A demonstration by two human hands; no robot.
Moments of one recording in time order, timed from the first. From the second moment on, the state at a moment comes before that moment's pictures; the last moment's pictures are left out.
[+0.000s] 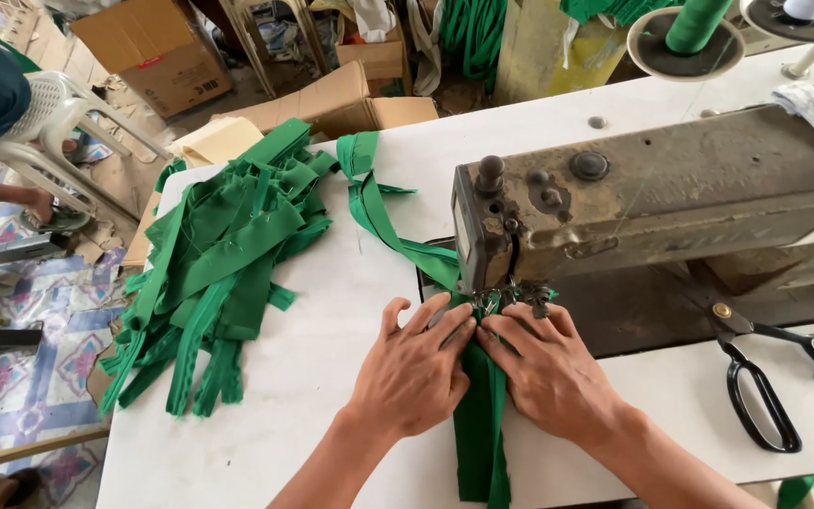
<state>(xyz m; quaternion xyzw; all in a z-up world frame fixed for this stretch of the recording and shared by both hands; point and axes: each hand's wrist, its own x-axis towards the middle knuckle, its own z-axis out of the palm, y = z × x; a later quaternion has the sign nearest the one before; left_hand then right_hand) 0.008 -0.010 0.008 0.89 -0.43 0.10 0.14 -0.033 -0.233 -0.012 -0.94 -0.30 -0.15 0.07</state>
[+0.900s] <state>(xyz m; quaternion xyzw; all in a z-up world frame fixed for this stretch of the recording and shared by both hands) -0.008 -0.026 0.034 0.93 -0.31 -0.12 0.15 -0.030 -0.236 -0.006 -0.92 -0.32 -0.21 0.08</state>
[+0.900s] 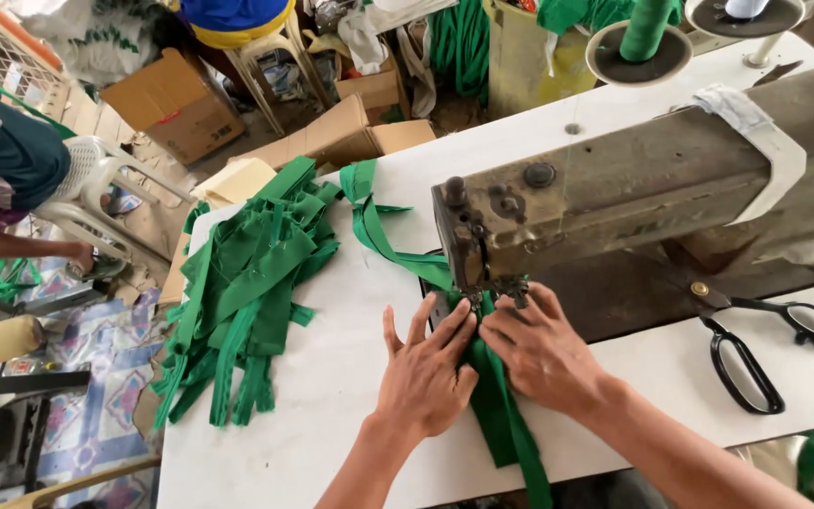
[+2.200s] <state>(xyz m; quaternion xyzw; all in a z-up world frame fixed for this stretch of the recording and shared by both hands) -0.006 -0.010 0.012 0.89 -0.39 -0.02 0.23 -0.078 -0.248 0.001 -0.89 -0.40 -0.07 0.21</state>
